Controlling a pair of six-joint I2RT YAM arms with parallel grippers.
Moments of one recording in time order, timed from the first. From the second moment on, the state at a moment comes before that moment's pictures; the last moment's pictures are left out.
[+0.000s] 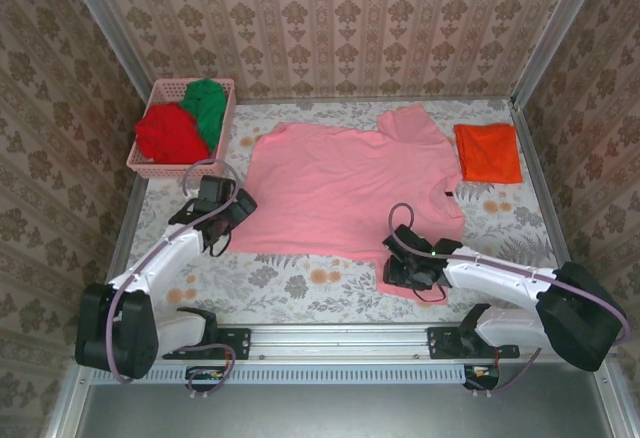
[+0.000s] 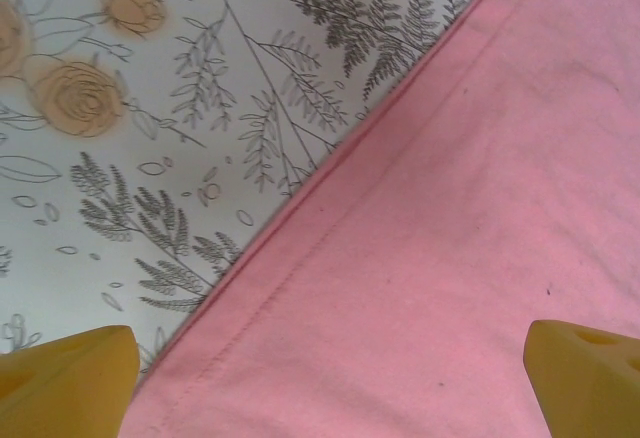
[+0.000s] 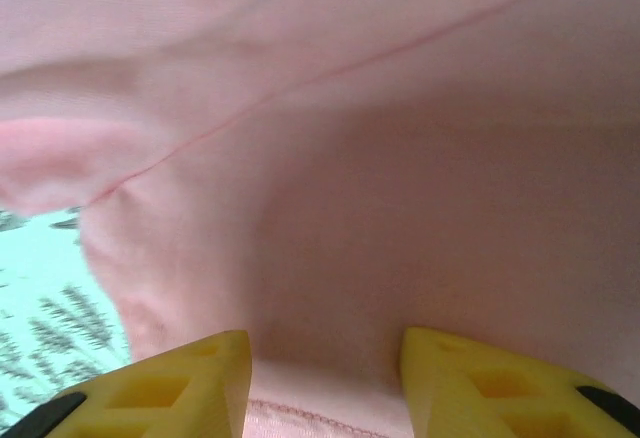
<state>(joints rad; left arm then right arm) -0.28 1.17 0.65 -0.43 -0.13 -0.87 0.78 1.22 0.51 -0.55 0.05 0.95</state>
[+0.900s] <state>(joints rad) -0.28 1.10 0.53 -0.63 -0.08 -1.18 0.67 1.08 0.61 -0.60 0.03 0.93</state>
